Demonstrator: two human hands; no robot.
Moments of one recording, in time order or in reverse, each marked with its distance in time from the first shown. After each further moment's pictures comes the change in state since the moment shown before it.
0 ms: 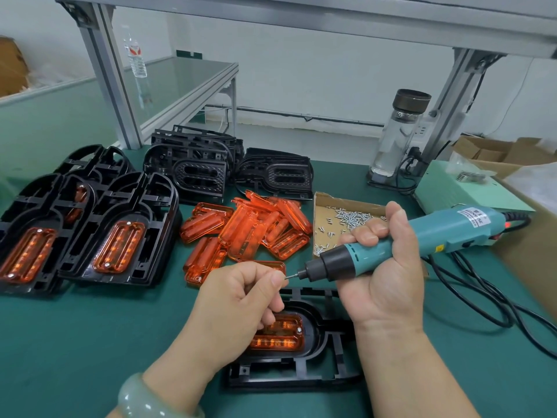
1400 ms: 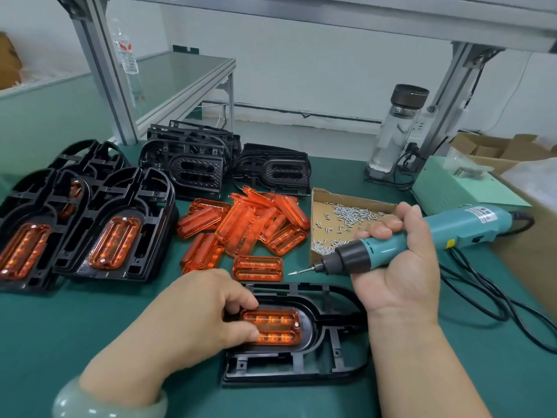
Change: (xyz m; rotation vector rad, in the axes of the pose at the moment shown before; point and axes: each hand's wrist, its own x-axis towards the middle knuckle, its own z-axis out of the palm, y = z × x) left_hand 0.003 -0.007 -0.043 0.771 -0.298 0.064; right_hand 0.011 -0.015 -0.008 -0.011 0.131 -0.010
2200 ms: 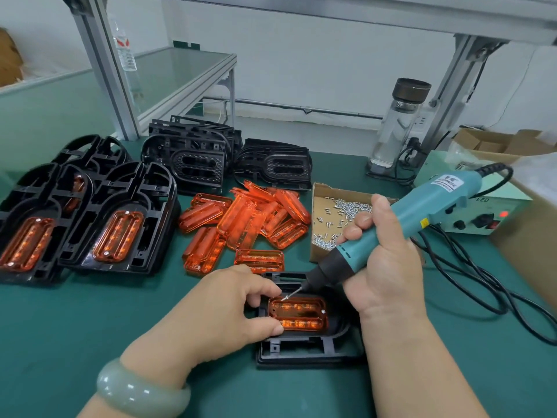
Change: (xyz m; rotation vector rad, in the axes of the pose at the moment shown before) left_hand 0.008 0.005 0.022 -0.122 -0.026 0.055; right_hand -0.010 0.011 0.001 -0.236 -0.058 0.028
